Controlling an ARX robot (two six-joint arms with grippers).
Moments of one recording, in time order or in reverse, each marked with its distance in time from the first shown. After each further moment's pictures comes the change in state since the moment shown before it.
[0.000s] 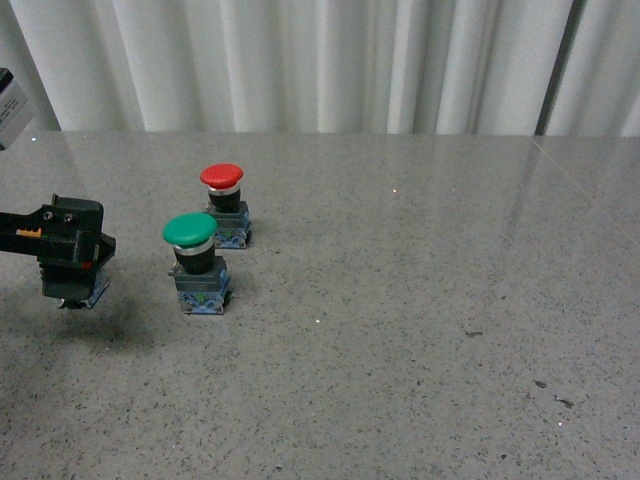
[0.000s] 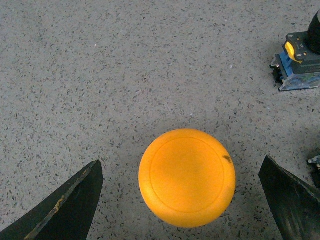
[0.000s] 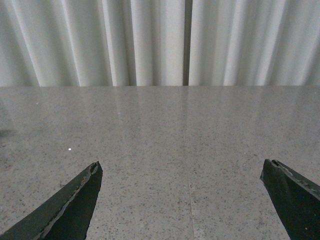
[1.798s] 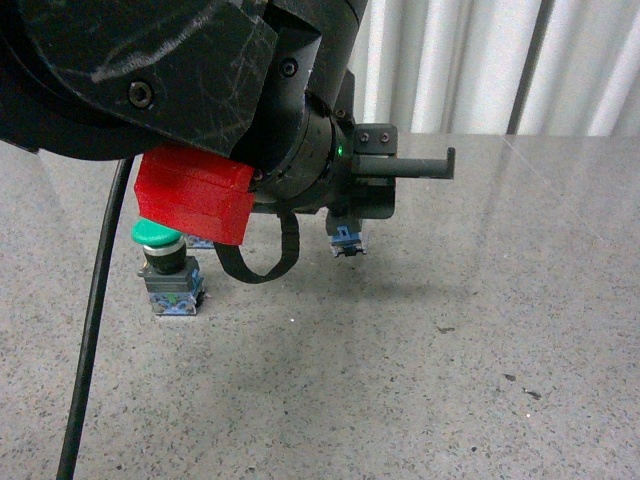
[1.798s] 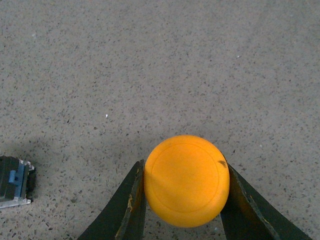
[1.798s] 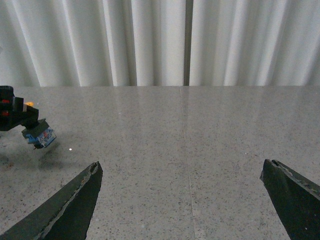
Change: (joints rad) left arm -0.565 0.358 0.477 -0.060 -0.279 -0.364; right arm 0.000 0.000 0.000 0.001 0.000 0.000
